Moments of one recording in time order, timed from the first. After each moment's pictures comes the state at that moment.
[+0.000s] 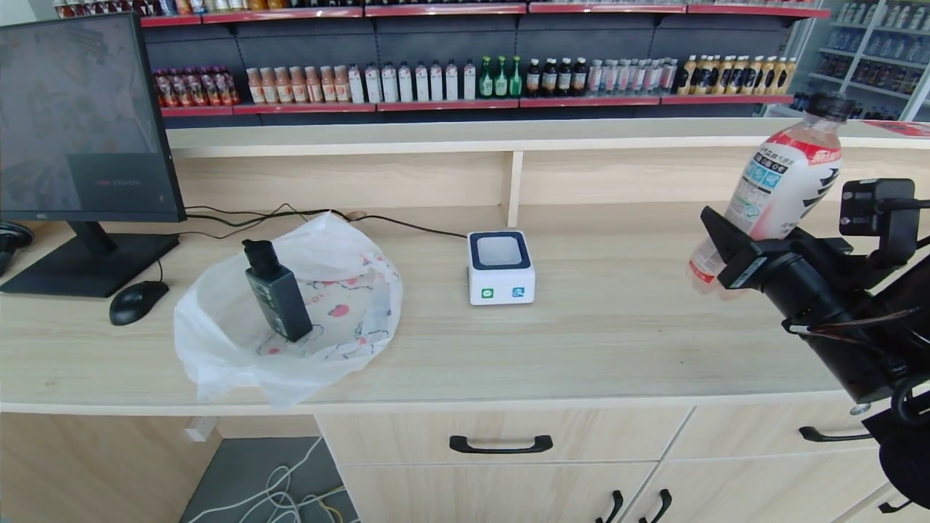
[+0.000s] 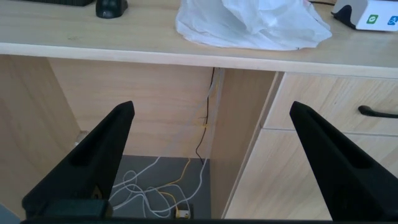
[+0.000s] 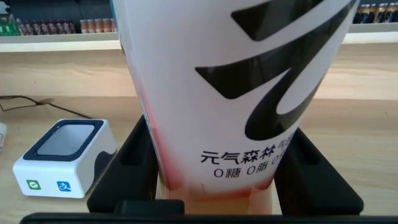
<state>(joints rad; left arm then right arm) 0.00 0.00 0.00 -0.01 0.00 0.00 0.22 1.72 -0.49 -1.57 -0.08 -0.03</state>
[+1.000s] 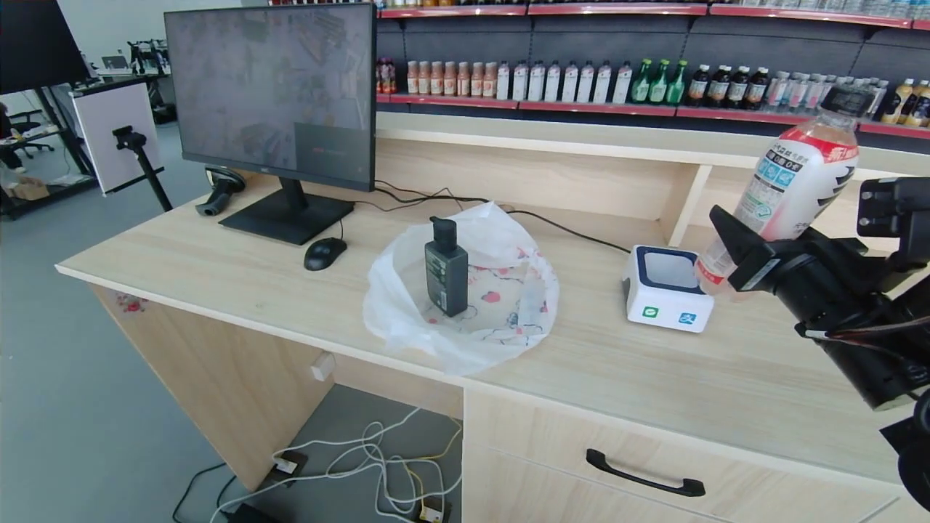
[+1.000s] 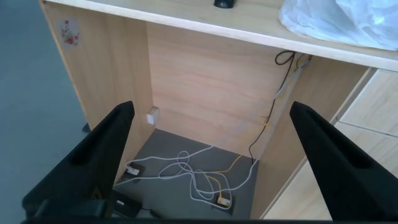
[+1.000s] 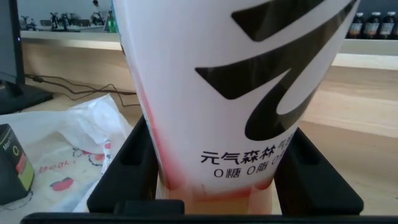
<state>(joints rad) 0.00 0.00 0.00 -0.01 0.00 0.00 0.23 1.68 -0.46 -1.57 -0.08 -0.03</state>
